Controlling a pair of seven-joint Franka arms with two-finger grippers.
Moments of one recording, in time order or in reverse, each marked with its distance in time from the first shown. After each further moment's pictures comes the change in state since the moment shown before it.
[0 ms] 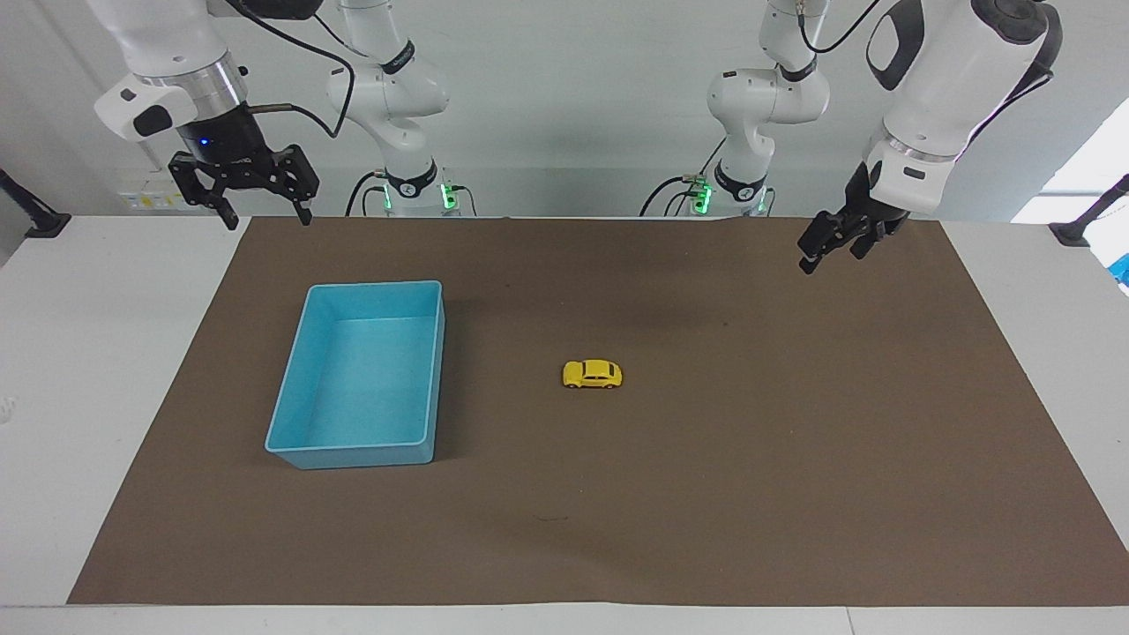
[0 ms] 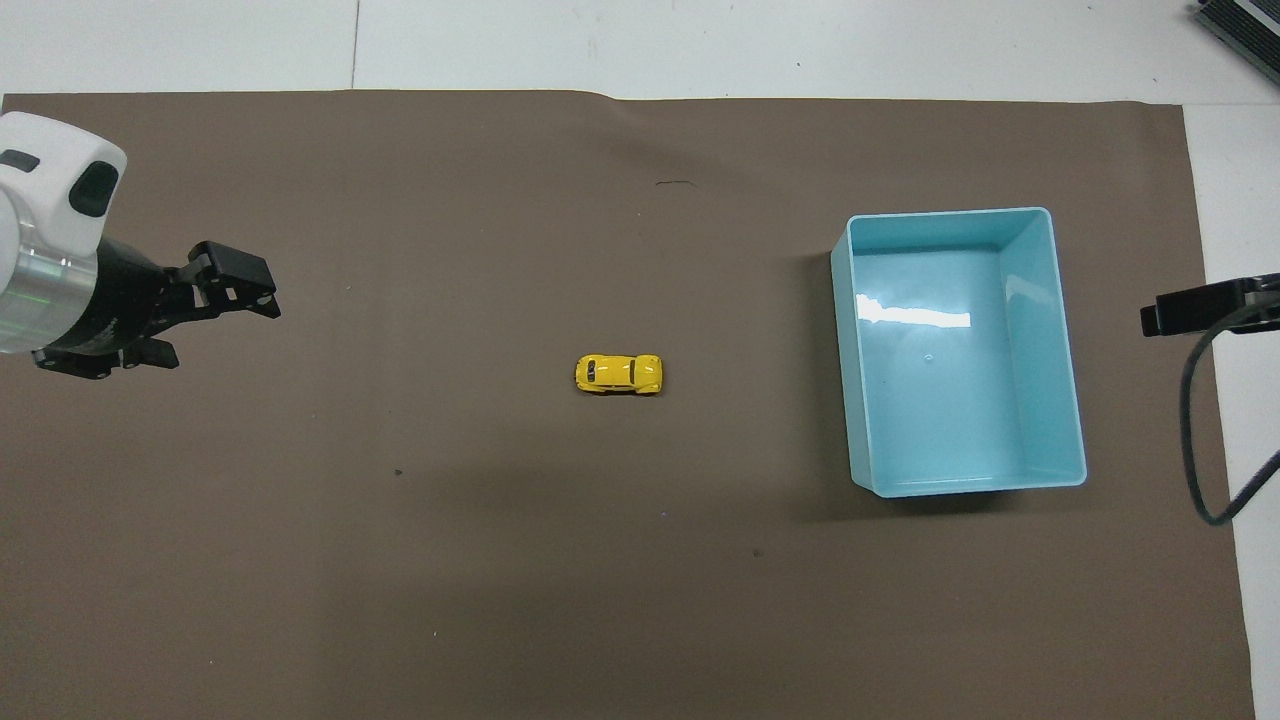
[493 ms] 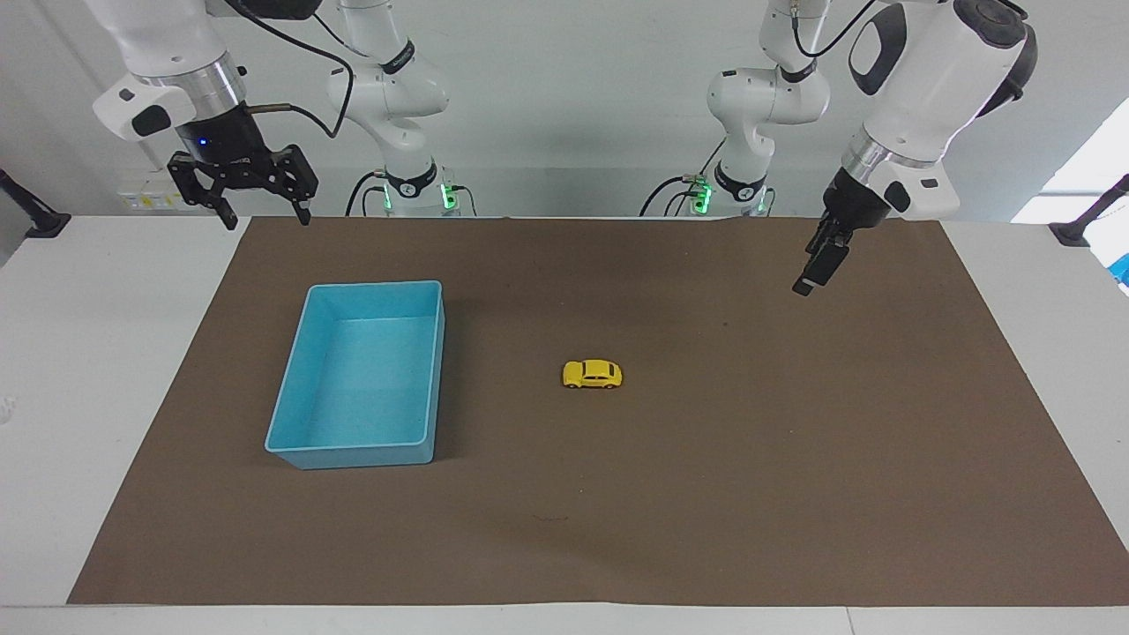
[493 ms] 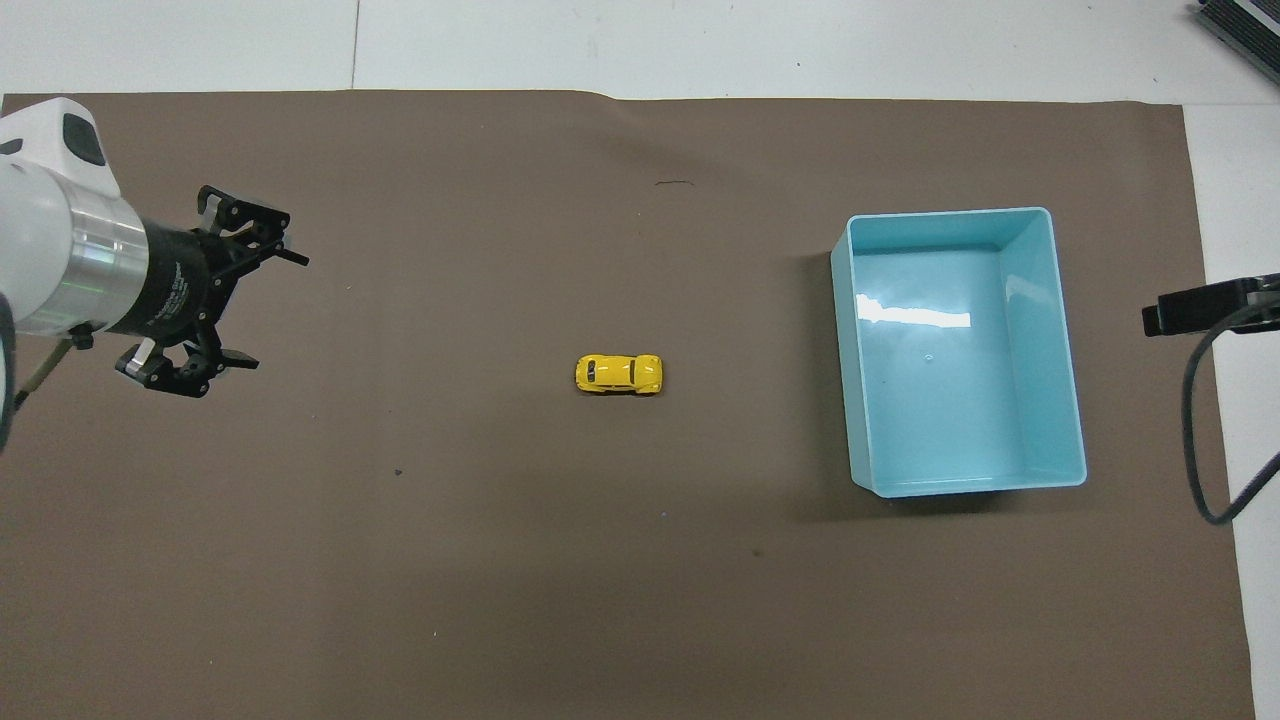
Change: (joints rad) left arm -0.052 0.017 -0.002 -0.002 -0.026 0.094 -0.601; right arm -0.001 0.000 -0.002 0.000 0.000 0.000 0.000
